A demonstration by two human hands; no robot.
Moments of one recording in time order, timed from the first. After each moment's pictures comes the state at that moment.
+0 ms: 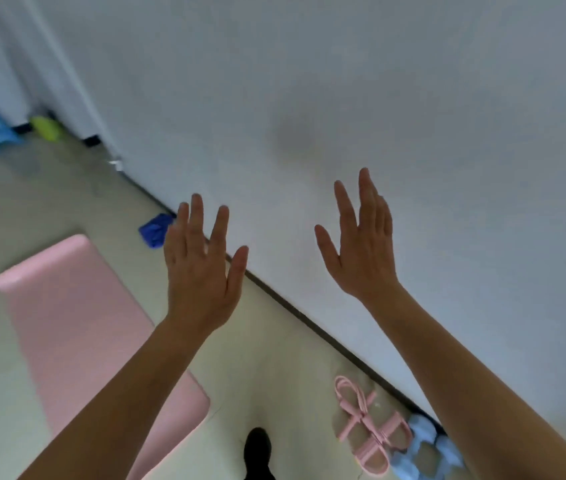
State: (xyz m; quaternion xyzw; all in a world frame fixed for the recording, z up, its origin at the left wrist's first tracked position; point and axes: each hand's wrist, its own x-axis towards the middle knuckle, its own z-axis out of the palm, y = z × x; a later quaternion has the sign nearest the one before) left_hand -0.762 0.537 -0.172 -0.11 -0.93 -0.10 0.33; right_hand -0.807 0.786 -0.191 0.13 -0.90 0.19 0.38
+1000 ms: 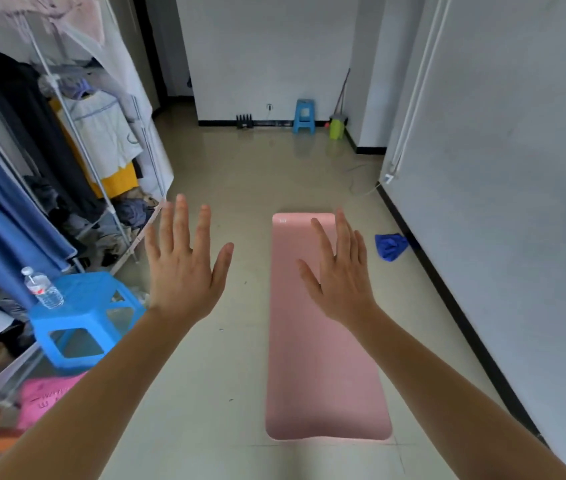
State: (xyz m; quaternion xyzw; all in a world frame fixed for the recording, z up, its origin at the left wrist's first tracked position) left_hand -0.330 -0.113 -0.124 0.33 -0.88 0.09 0.32; right_hand -0.536 0.045 -0.171 0.50 -0.80 0.24 0.23
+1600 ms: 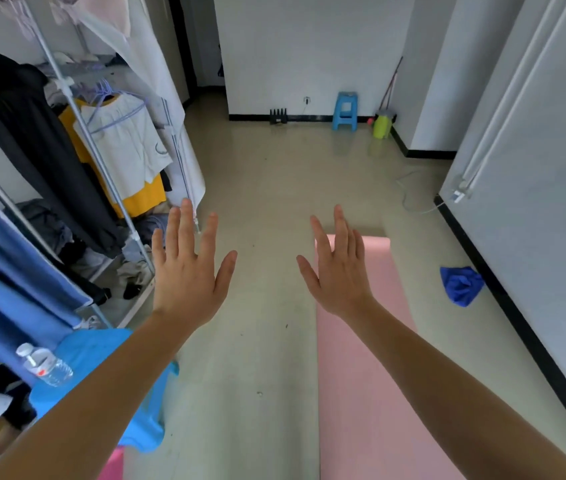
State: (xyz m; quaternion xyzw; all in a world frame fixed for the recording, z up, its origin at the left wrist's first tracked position) left_hand -0.474 -0.556 -0.143 0.34 -0.89 0.09 0.31; right_hand -0.698 -0.423 -0.182 0.53 -0.80 0.23 0.18
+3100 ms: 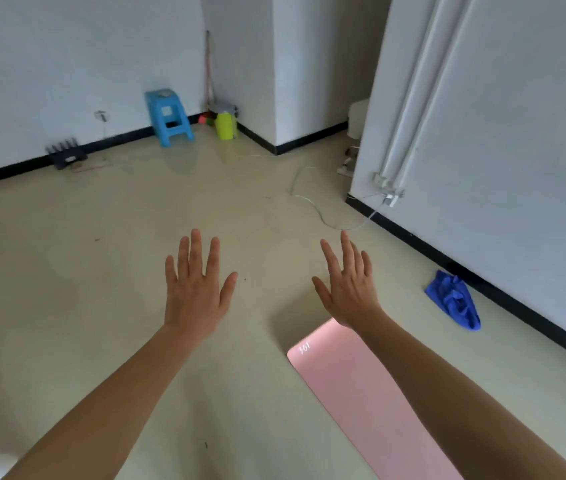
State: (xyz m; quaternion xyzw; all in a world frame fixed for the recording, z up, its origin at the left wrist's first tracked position) left_hand -1.352 -1.466 -0.238 0.02 -0.99 -0.04 0.14; right_hand -1.420 -1.185 -0.283 0.15 -0.98 0.06 0.10
